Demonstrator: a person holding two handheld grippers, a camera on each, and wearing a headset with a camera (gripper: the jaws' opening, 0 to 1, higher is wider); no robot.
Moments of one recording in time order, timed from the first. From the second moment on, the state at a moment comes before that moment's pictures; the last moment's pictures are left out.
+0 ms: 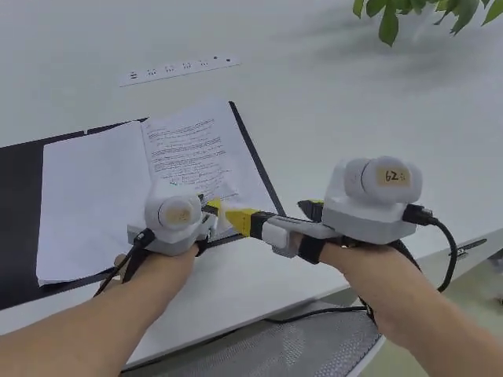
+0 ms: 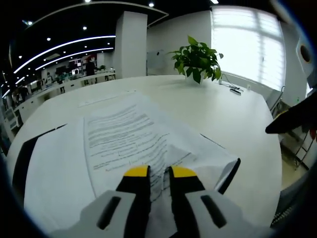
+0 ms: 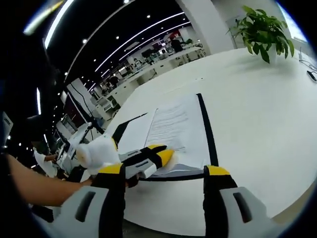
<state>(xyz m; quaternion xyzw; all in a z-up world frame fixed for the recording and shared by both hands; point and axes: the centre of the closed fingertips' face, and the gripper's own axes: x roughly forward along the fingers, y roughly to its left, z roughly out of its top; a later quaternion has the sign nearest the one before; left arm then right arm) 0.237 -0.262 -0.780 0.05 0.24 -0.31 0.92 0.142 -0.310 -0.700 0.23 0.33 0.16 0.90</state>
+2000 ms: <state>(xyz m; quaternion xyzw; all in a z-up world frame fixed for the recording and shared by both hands) 0.224 -0.200 -0.698 -0.02 0.22 -0.31 0.92 0.188 -0.288 -0.687 0.43 0.24 0.07 0.87</state>
